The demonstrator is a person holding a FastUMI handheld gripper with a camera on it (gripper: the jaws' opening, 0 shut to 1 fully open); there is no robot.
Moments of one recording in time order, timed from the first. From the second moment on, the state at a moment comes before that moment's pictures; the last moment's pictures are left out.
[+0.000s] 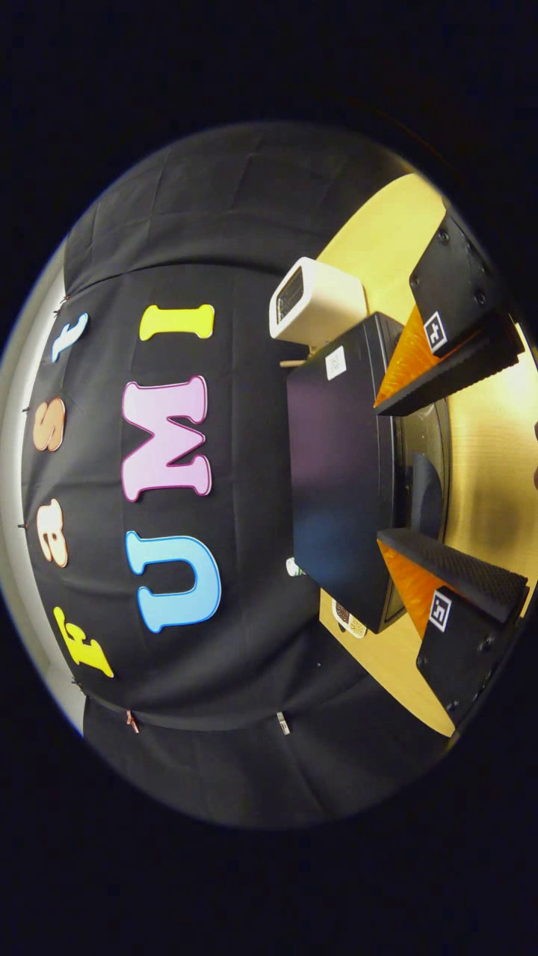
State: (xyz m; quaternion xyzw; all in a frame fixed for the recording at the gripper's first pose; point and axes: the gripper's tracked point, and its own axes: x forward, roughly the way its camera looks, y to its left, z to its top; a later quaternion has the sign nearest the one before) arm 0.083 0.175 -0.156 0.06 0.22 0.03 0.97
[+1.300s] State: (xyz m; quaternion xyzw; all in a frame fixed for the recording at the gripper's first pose) arm 0.078 0.205 -0.202 0.02 0.26 0.03 0.96
